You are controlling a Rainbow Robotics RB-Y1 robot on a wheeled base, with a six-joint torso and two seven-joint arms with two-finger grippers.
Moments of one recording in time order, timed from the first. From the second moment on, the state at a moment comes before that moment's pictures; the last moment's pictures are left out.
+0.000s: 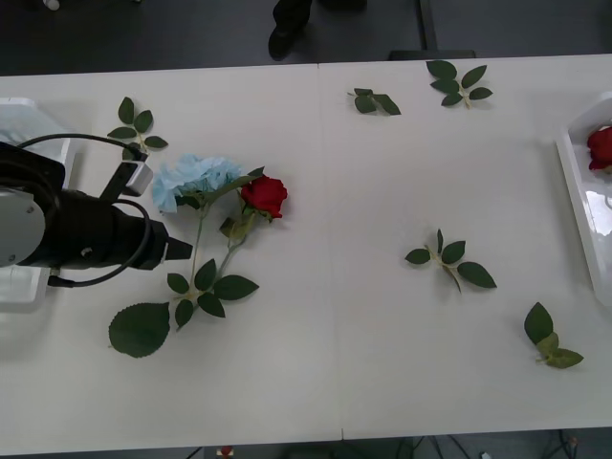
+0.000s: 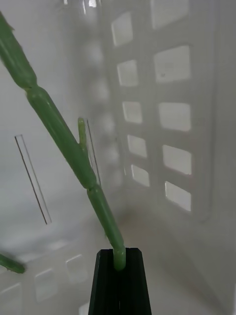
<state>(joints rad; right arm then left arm) -0.72 -1.09 0.64 -0.49 -1.07 0.85 1.73 -0.22 0.71 -0.12 -1.94 0.92 1.35 -1.43</state>
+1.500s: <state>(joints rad) -0.80 -1.08 0.43 -1.26 -1.65 1.42 2.39 -0.52 0.57 -0.40 -1.43 0.67 1.15 -1.45</state>
